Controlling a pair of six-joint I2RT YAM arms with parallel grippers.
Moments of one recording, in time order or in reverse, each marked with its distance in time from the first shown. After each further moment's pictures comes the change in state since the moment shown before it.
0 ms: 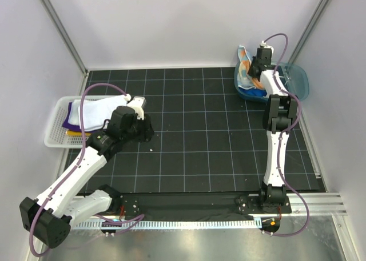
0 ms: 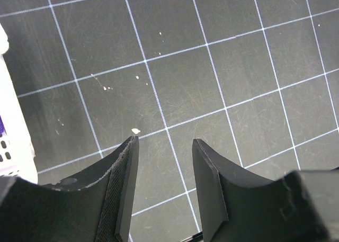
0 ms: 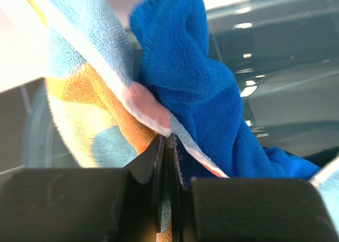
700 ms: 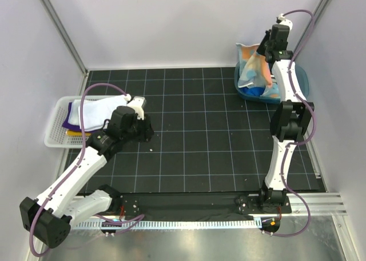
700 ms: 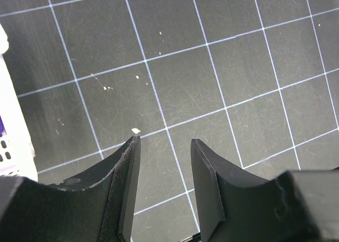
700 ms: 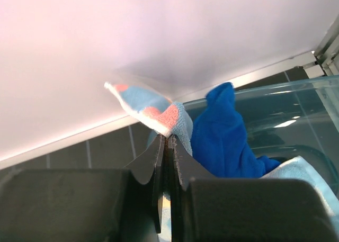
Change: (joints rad) left arm 0.000 0.001 0.000 -0.001 0.000 0.000; right arm 0.000 -0.301 -0.014 -0.013 -0.038 0.078
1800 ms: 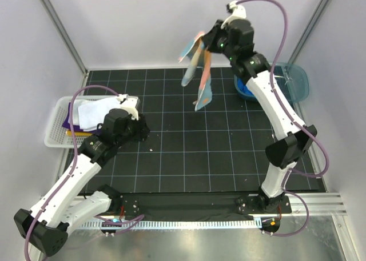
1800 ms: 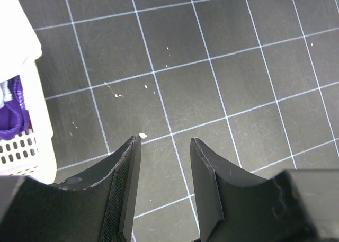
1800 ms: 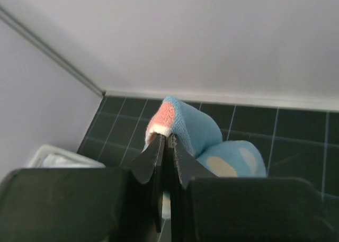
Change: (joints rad) left arm 0.003 -0.092 0.000 -0.008 -0.051 0.000; right arm 0.457 -0.380 -0.081 -0.016 -0.050 0.088
